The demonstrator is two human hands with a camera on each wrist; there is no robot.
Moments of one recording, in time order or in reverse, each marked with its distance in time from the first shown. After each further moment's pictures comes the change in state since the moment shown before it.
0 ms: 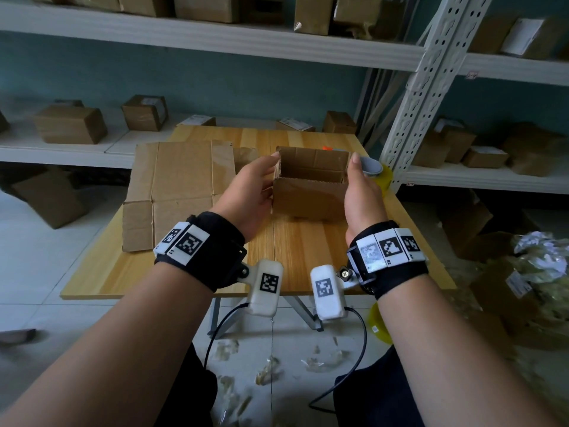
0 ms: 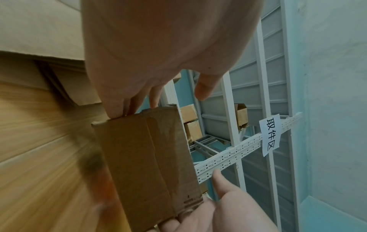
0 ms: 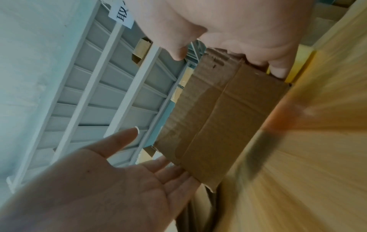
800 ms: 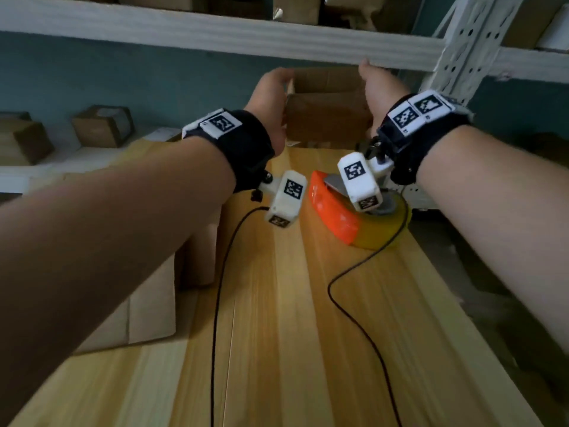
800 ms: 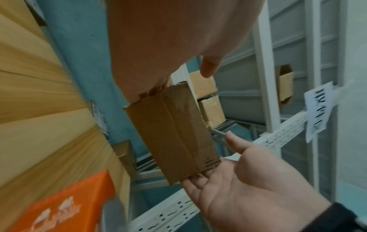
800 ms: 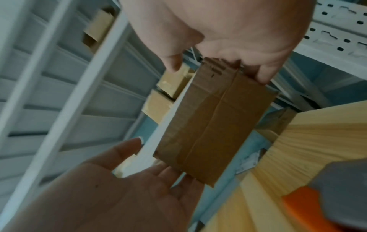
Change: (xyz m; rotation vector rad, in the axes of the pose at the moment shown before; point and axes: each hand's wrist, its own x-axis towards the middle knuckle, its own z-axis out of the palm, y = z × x) left_hand 0.231 0.073 0.081 -0.021 -0.010 0.110; right_hand 0.257 -0.099 0.009 -0.096 -0.040 -0.062
